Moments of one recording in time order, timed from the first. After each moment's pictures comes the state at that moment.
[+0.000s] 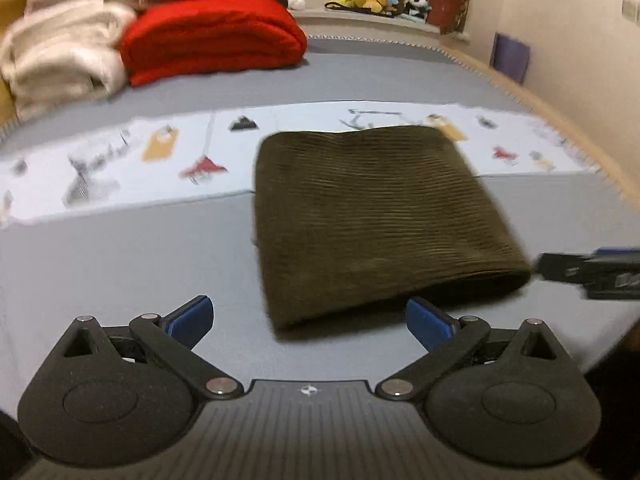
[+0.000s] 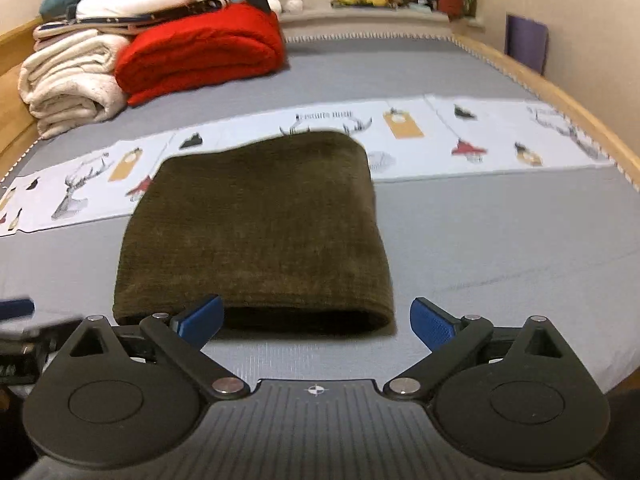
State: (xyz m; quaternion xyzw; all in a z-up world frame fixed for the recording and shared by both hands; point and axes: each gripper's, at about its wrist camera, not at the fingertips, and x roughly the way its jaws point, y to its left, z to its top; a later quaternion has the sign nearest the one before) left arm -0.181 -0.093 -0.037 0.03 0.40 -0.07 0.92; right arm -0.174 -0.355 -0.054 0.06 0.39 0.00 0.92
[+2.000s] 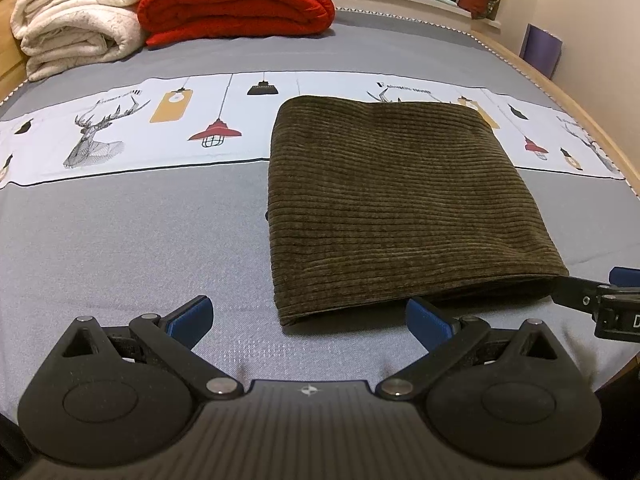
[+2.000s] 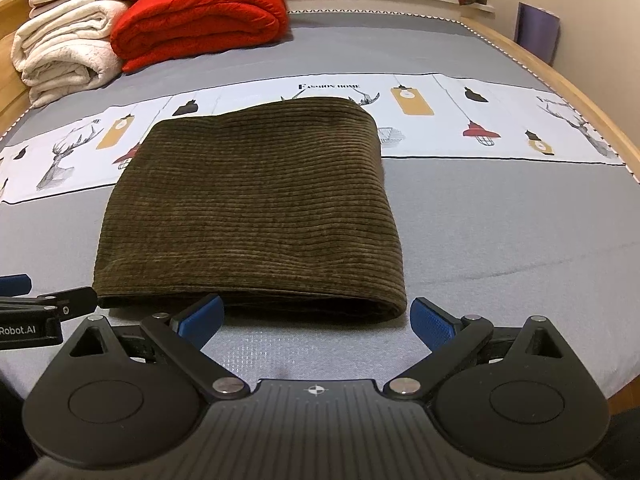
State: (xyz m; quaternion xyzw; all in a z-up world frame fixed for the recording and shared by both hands) left arm -0.150 -0.083 -0.064 -0.01 0.44 -0.04 0.90; right arm -0.154 -0.340 -0.076 0.03 0.42 -0.01 0.91
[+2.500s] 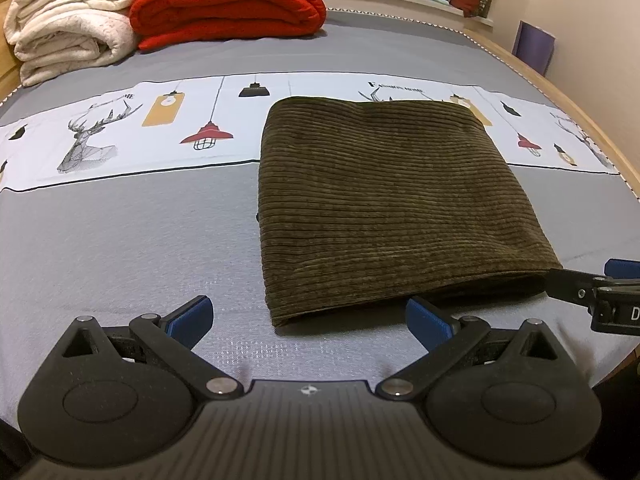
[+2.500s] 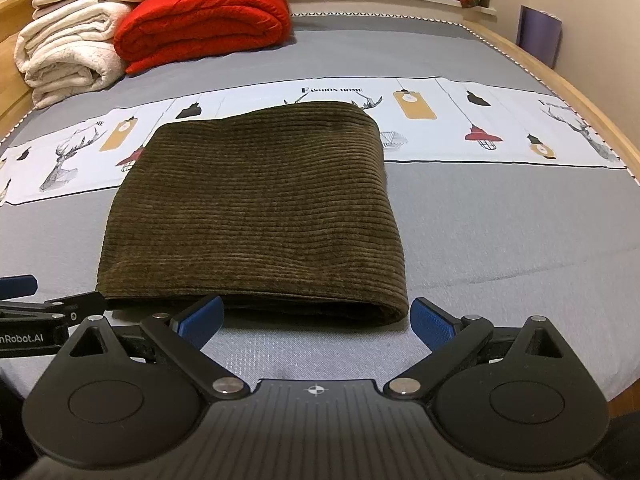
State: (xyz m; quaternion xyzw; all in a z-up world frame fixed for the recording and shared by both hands) left arm -0.151 -0.089 -0.064 0.00 0.44 -0.05 0.90; right arm -0.155 -0.339 -0.074 0.03 0.42 0.00 0.91
